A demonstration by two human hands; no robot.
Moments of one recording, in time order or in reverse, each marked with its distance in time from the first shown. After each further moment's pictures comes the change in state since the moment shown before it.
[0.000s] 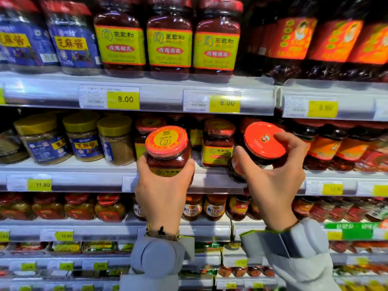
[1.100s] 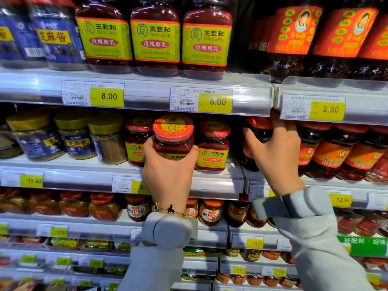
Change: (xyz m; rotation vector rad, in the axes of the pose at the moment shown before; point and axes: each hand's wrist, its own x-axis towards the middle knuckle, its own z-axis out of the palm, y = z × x) left_hand 0.011 0.012 0.051 0.035 0.102 0.039; right_hand 0.071 0.055 0.018 -0.533 -0.248 -0.171
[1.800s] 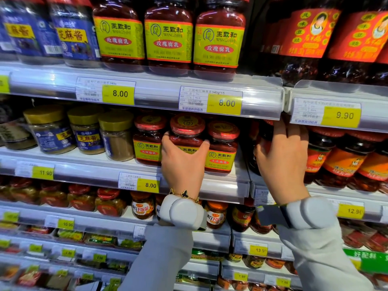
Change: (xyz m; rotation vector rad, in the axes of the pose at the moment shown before) left_hand 0.012 0.000 0.026 0.071 -0.050 -0.001; right_hand -0.007 -0.003 0.000 -0.252 -0.106 -0.146
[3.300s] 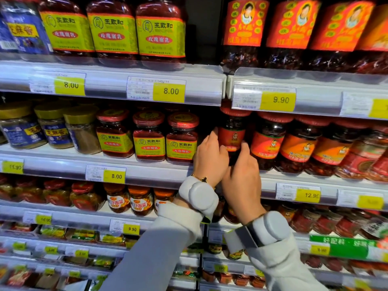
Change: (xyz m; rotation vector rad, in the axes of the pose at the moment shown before) left_hand -0.068 0.037 0.084 0.124 -0.532 0.390; right_hand -0.062 0.038 0.019 0.456 -0.158 0.155
